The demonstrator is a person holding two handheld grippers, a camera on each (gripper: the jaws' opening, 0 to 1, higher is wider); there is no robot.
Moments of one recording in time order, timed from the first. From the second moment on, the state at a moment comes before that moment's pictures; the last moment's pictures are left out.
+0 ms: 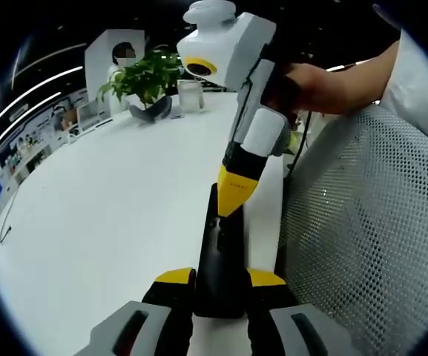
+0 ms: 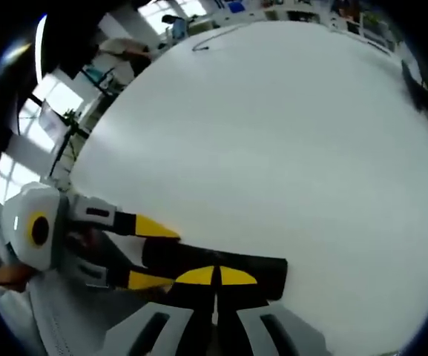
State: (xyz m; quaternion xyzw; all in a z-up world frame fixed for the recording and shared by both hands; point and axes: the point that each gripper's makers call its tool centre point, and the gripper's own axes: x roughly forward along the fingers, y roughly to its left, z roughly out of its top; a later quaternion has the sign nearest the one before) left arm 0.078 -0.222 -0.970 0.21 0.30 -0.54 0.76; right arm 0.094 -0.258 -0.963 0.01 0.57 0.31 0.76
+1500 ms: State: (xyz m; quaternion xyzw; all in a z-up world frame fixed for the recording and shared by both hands) left arm 0.081 -0.219 -0.971 0.21 0.30 -0.54 0.76; right arm 0.090 -0.281 -0.966 0.06 0.63 0.24 0.74
